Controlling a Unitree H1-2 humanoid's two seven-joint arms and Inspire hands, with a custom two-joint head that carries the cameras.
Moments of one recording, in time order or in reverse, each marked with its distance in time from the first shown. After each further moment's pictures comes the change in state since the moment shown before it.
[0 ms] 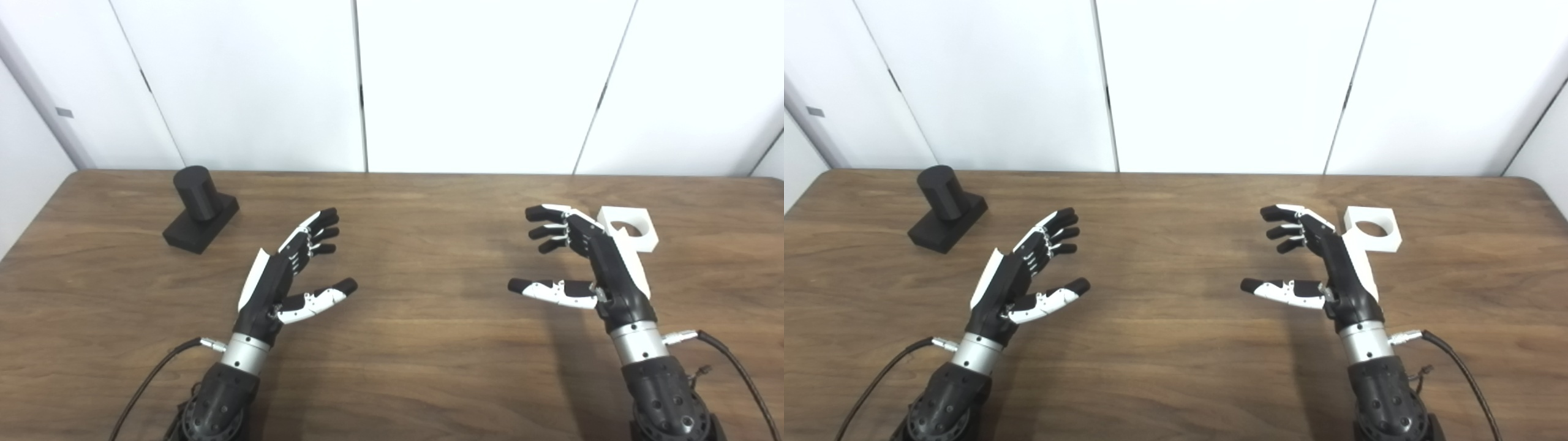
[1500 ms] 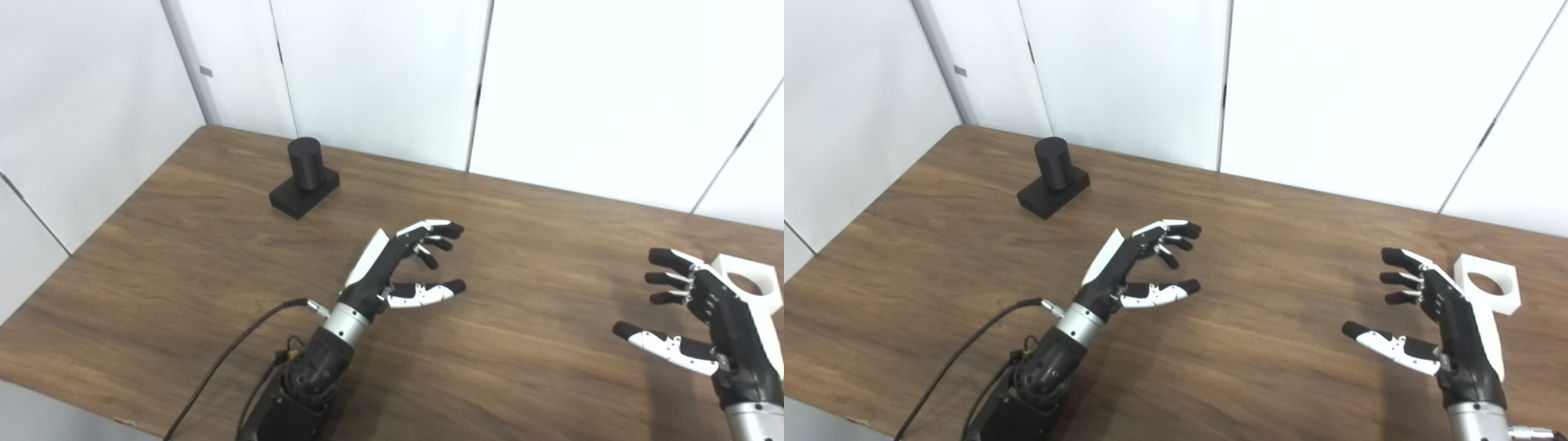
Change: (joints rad) left arm -0.004 -0.033 -0.014 -0.070 0.332 0.086 0.139; right arm 0.041 -0.032 -0.020 -0.054 0.074 0.089 0.045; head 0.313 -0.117
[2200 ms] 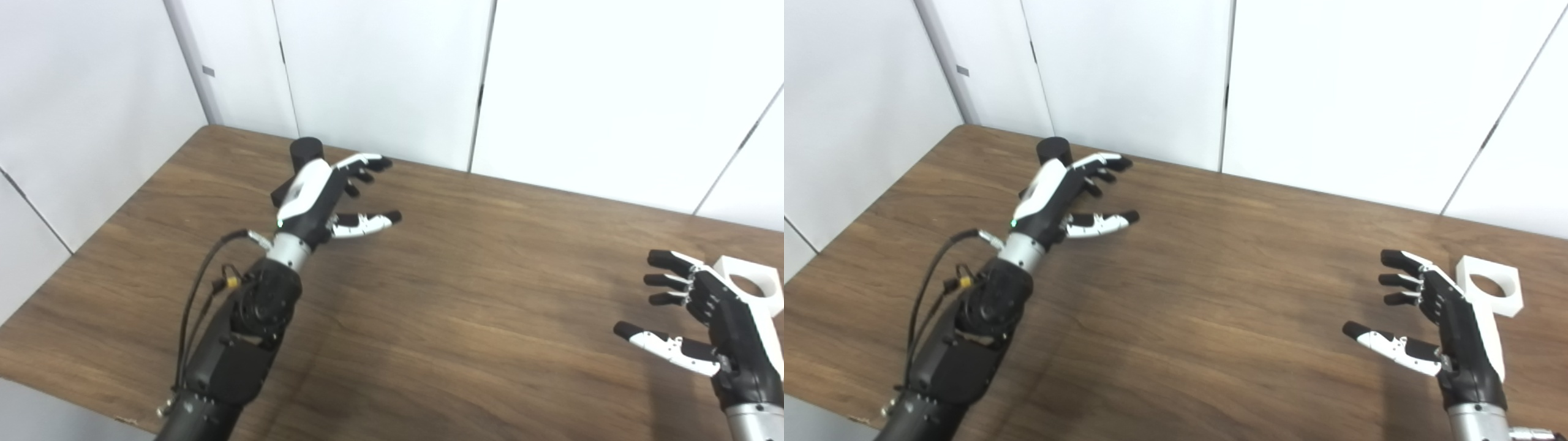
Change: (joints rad) left arm -0.143 0.199 0.073 -0.137 0.165 0.354 -0.015; right arm 0.000 0.000 -0.001 -0.006 0.026 0.024 0.012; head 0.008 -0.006
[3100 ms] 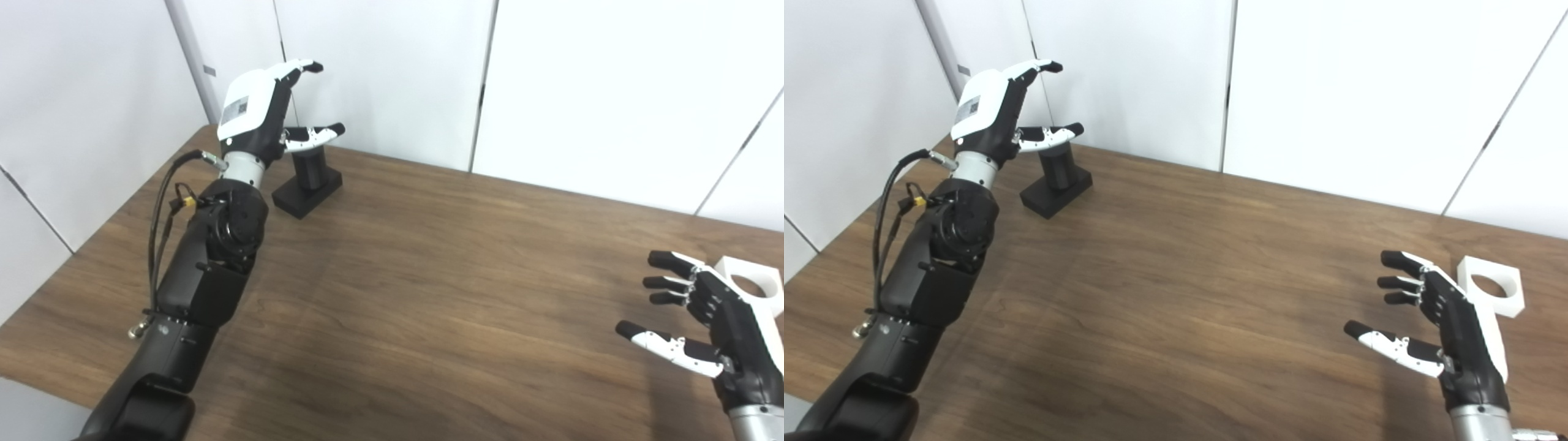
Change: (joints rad) left arm -0.162 0.142 0.023 0.084 0.170 0.128 0.076; right arm 0.008 -0.003 -0.003 -0.025 0.016 0.014 0.013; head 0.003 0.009
